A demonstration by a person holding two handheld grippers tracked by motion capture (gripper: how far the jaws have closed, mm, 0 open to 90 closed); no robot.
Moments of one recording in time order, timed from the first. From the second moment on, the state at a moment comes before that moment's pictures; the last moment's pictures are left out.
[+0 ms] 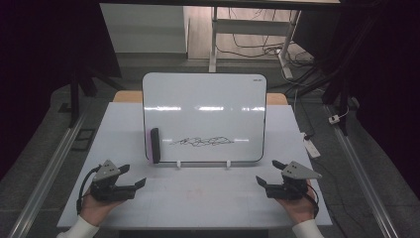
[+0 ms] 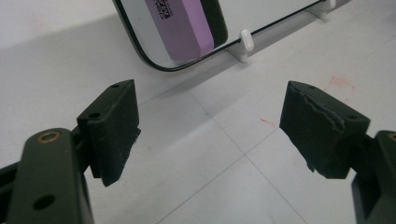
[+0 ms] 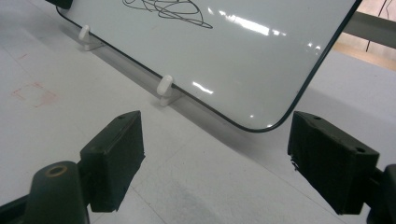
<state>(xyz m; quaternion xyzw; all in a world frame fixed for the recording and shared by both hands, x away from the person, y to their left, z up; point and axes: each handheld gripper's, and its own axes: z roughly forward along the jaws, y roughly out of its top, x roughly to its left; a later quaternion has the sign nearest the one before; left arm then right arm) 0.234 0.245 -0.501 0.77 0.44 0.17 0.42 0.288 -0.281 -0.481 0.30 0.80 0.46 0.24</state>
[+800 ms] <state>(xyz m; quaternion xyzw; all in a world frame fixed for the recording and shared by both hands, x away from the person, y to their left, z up) 0.235 0.238 -0.465 0.74 0.45 0.19 0.45 0.288 -0.278 -0.484 0.30 0.80 0.45 0.24</state>
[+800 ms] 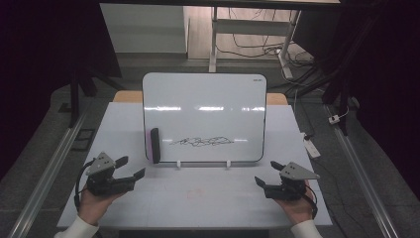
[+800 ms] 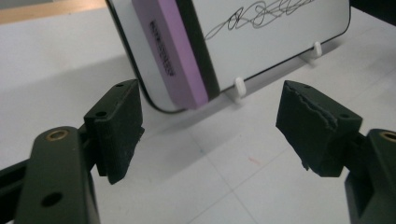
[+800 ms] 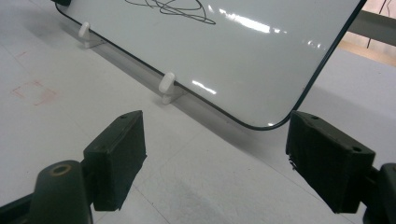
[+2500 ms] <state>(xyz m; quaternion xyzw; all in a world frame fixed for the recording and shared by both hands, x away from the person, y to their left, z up) 0.319 0.190 -0.462 0.70 0.55 0.24 0.40 0.286 -0.269 -0.487 0.30 0.81 0.44 0.25</state>
